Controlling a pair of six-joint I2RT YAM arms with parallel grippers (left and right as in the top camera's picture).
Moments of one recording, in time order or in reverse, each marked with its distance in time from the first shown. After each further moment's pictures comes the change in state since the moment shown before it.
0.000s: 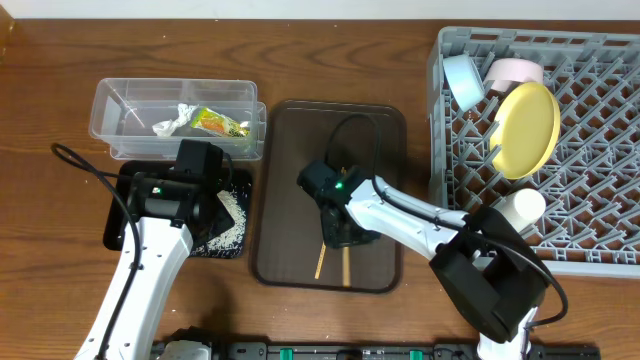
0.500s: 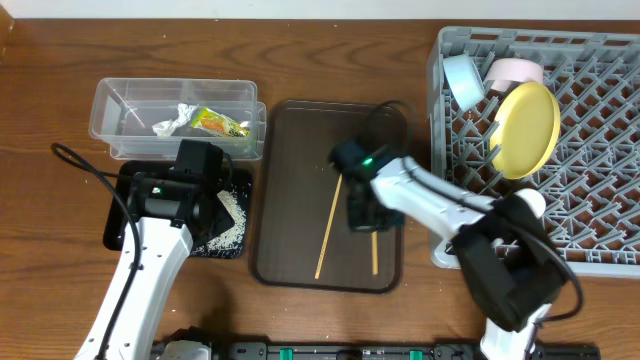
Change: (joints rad) left arm 0.000 0.000 0.000 0.000 0.000 0.000; right arm -0.176 -0.035 0.000 -0.078 -0.004 -0.055
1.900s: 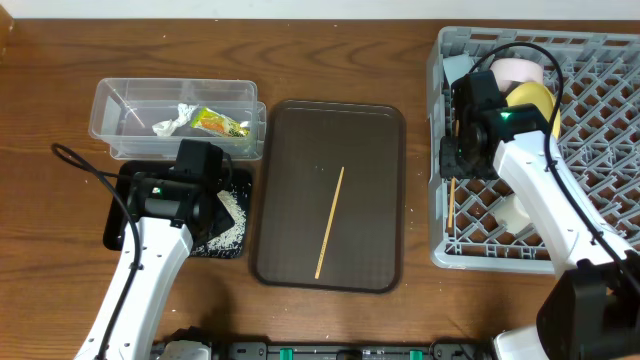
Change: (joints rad) left arm 0.000 0.000 0.000 0.001 0.000 0.000; right arm -0.439 -0.281 0.064 -0.068 0.134 -0.373
